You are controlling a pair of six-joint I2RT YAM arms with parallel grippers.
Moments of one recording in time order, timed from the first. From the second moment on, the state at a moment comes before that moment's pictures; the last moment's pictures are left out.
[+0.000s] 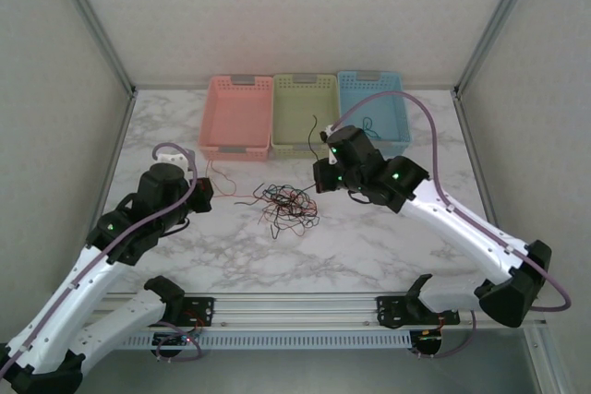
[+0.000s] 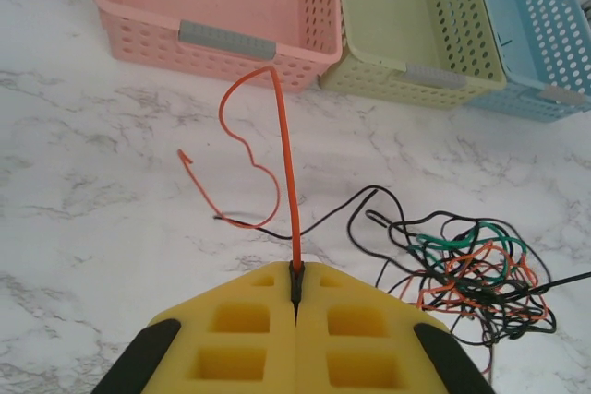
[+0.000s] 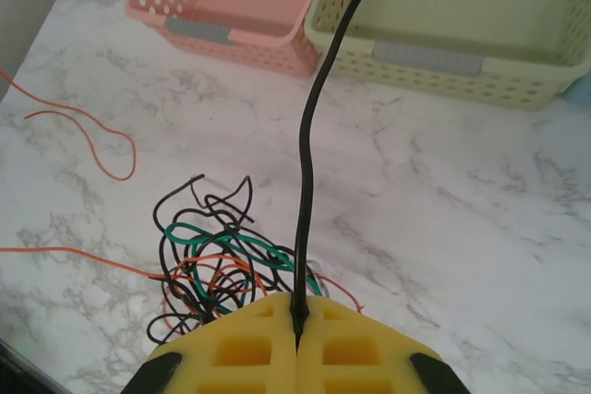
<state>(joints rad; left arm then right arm) -0.56 0.74 0.93 -0.82 -0.17 -0.58 0.85 1.26 1.29 -0.78 0.11 0.49</state>
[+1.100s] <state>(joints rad) -0.56 0.72 0.93 -0.83 -0.21 -0.58 0.85 1.05 1.25 -0.76 0.31 0.43</state>
